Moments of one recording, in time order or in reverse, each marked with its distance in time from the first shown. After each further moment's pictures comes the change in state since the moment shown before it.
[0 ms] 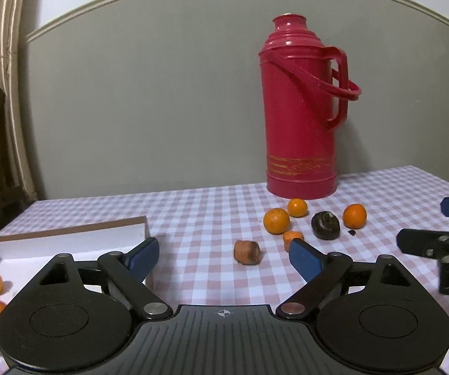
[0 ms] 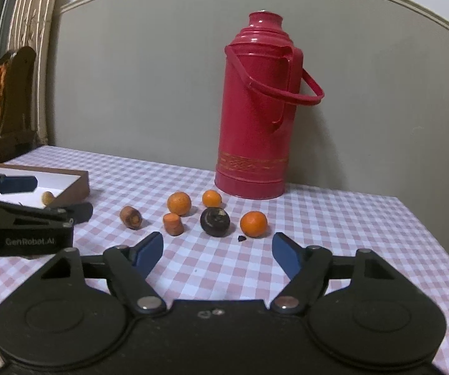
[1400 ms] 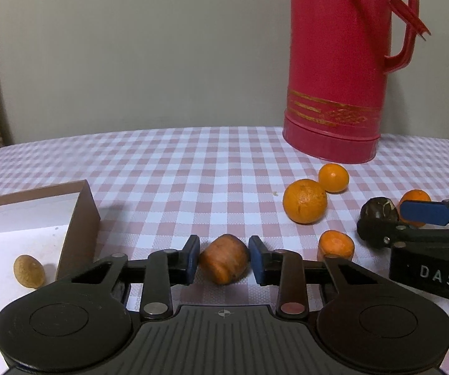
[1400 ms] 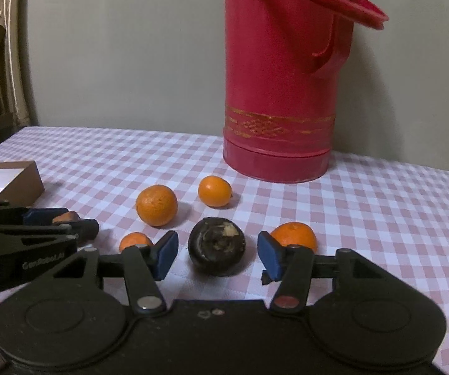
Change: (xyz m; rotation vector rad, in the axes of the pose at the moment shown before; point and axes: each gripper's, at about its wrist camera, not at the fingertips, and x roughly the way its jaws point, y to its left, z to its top) left arm 0.140 -0.006 0.005 -0.068 0.281 -0.014; right arm 0.161 -0.006 0.014 0.073 0.177 0.092
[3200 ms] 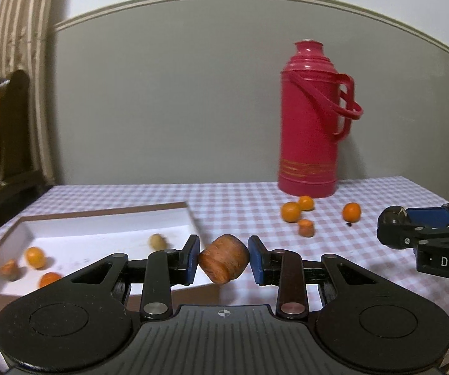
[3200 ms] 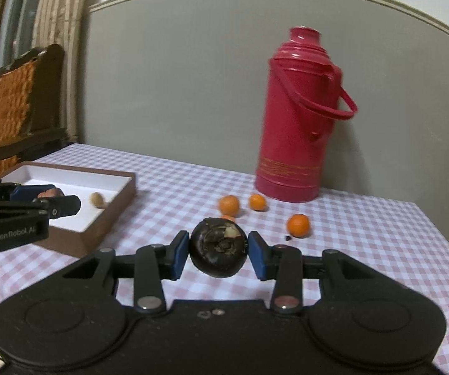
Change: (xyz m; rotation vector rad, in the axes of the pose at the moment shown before) left arm -0.210 0.079 -0.069 0.011 -0.272 -0.022; right arm -0.191 0.084 -0.047 -0.095 -0.170 -0.021
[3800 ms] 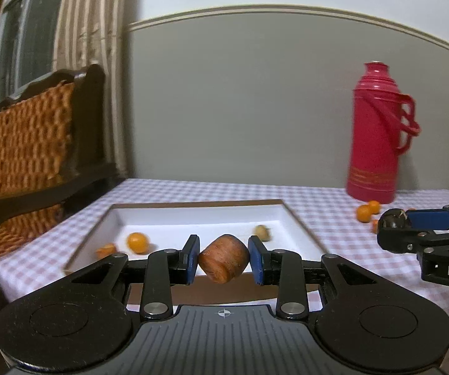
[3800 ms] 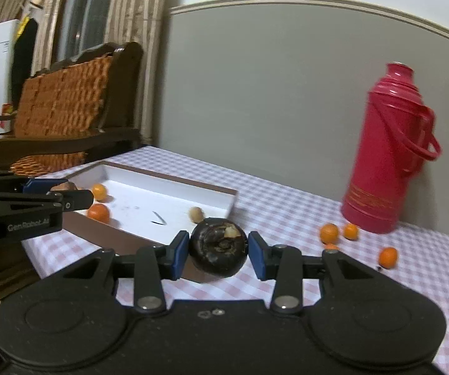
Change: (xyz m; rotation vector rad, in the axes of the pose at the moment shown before) left arm -0.048 0.098 -0.017 -0.068 -0.017 0.180; right arm -0.002 0.101 0.021 -0.117 -0.038 0.204
